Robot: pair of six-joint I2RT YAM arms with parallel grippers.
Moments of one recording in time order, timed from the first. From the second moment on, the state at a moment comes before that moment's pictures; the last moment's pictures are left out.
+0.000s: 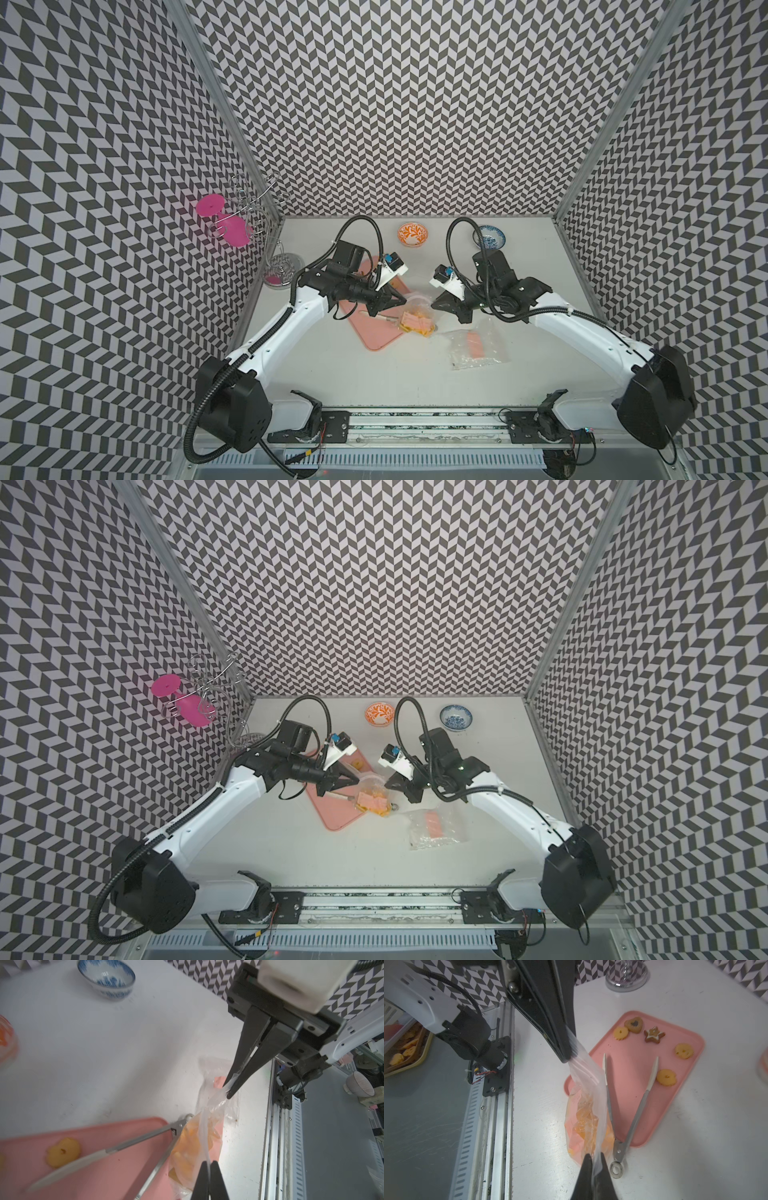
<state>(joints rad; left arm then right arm) -0.42 1.34 1.17 -0.72 0.81 0.38 0.55 1.33 1.08 -0.50 -0.66 -0.42</state>
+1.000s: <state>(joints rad) -0.40 1.88 1.49 -0.26 0.54 0.30 0.27 1.63 1.22 -0.44 -0.14 -0.31</state>
